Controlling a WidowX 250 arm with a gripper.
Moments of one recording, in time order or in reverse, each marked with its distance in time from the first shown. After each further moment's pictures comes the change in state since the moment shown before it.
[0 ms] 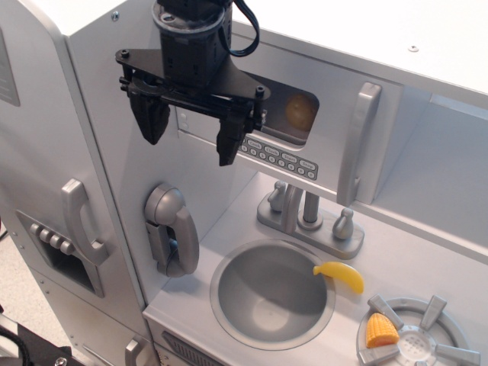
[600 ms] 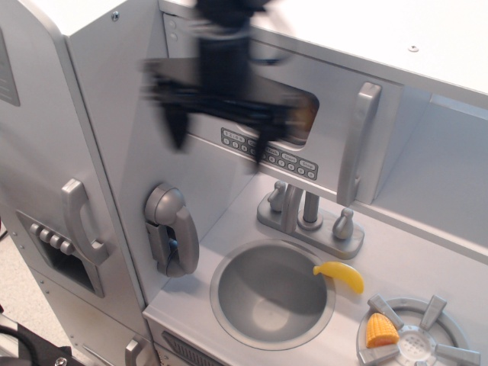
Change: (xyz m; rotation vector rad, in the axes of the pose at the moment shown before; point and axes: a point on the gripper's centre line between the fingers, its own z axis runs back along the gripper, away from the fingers) arm 0.000 -0.046 0.006 -0.028 0.024 -0.019
